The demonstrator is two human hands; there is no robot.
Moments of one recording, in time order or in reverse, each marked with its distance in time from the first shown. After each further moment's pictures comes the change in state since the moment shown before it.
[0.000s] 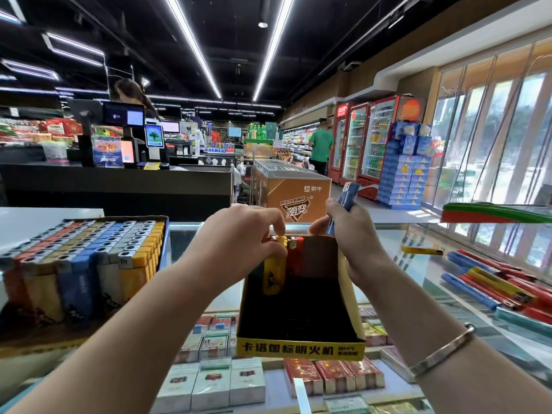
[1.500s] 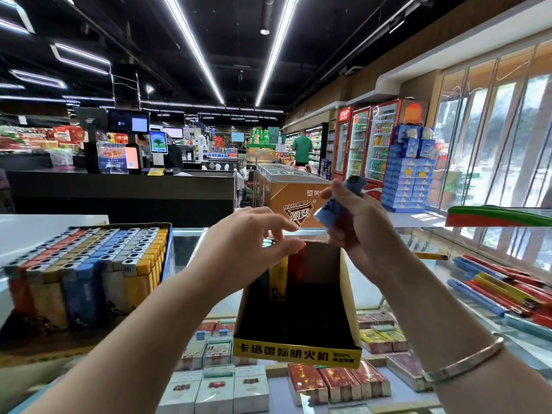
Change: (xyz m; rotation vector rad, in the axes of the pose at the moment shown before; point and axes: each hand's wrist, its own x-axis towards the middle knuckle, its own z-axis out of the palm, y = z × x) left_hand -0.002 -0.002 0.006 -0.273 0.085 -0.019; right_hand -0.010 -0.027 -0.010 0.281 -0.246 -0.054
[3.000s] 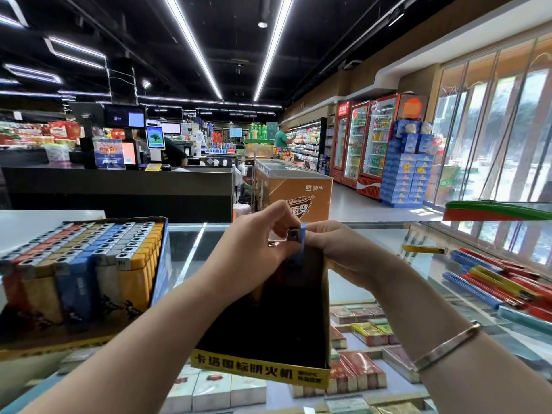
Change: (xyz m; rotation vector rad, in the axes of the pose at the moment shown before) left_hand 0.000 0.000 0.023 -0.193 0.080 0.034; right_hand 0.007 0.030 -0.007 -0.421 -0.342 0.313
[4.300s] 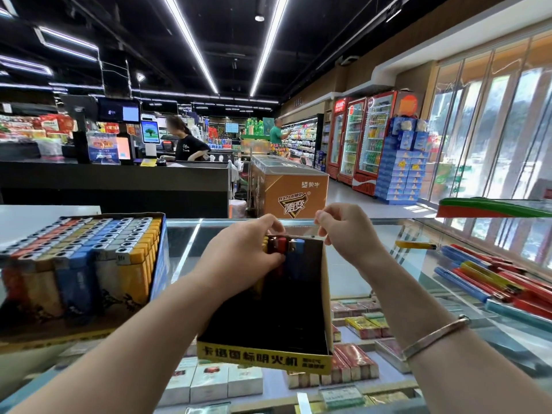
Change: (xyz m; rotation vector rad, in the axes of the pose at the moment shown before) left_hand -0.005 -0.012 -0.001 0.246 -0.161 -0.213; right_hand 0.000 0.007 -0.011 -0.453 0.587 -0.243
